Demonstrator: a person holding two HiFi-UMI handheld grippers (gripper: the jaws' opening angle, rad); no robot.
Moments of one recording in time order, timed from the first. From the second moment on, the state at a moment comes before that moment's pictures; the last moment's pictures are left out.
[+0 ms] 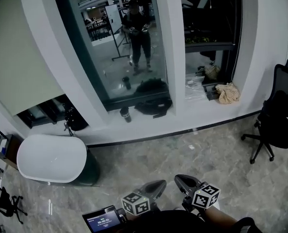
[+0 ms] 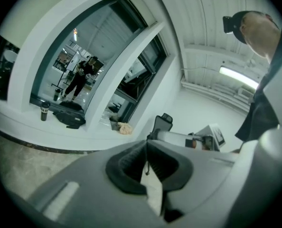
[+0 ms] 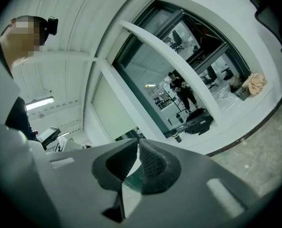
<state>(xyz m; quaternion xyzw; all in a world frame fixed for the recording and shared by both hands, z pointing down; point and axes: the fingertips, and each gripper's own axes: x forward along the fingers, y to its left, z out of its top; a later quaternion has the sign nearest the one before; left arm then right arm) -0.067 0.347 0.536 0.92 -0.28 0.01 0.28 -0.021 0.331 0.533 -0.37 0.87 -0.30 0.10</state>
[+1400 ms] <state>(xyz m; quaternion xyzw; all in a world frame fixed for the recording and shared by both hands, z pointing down) -0.050 -0.109 0.522 0.93 -0.24 -0.02 0.27 0.014 -0.125 0.507 -0.42 0.86 -0.27 0.14</state>
